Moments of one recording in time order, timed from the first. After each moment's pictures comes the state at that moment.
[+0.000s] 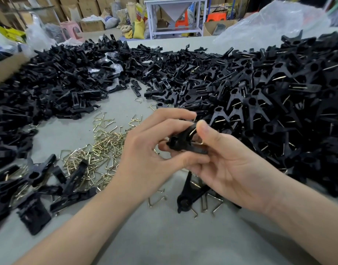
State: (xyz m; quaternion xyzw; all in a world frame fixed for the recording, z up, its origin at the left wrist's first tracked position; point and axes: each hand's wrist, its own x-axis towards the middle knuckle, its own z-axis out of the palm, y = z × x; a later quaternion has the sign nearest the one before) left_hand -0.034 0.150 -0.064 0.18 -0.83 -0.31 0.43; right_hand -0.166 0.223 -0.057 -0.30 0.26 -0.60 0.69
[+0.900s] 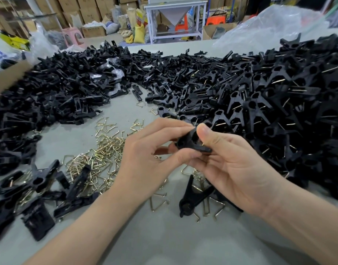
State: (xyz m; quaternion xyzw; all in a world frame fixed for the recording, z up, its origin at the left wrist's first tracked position) left_hand -0.032 0.144 -0.070 0.17 -0.82 -0.31 0.45; right_hand -0.164 0.223 -0.058 -0.31 0.33 -0.64 0.62
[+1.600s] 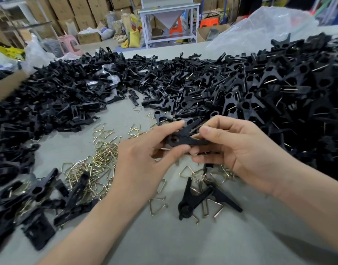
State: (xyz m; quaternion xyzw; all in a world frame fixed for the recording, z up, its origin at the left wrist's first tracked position) left_hand -0.032 0.145 -0.069 0.24 -0.81 -0.28 0.45; right_hand -0.194 0.219 -0.052 -0.37 0.46 -0.61 0.53
